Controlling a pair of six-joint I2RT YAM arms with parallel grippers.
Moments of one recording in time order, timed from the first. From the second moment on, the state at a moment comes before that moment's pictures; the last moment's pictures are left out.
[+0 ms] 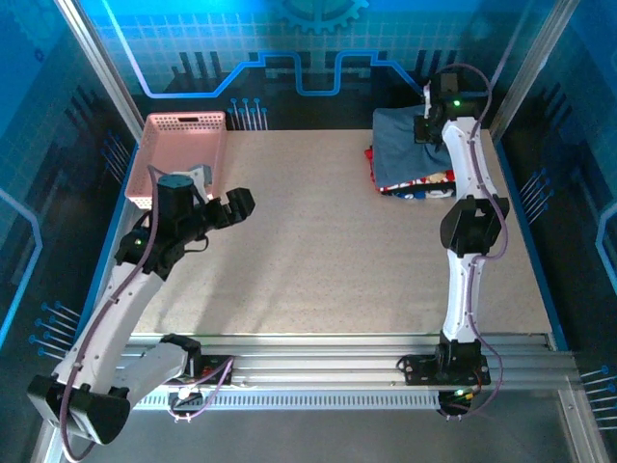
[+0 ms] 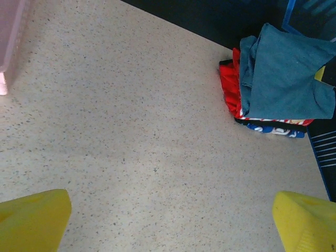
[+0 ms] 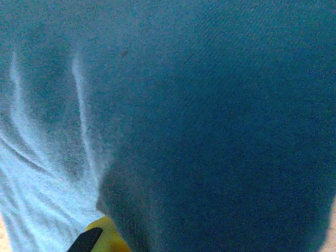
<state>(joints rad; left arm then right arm) -0.22 0.98 1.06 -0.65 0.15 -0.56 0.00 2.36 2.54 -1.15 0.12 0.04</state>
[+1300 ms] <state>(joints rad) -0.20 0.76 0.43 -0.27 -0.28 -0.40 -0.08 1.03 0.57 -0.40 -0.20 0.26</state>
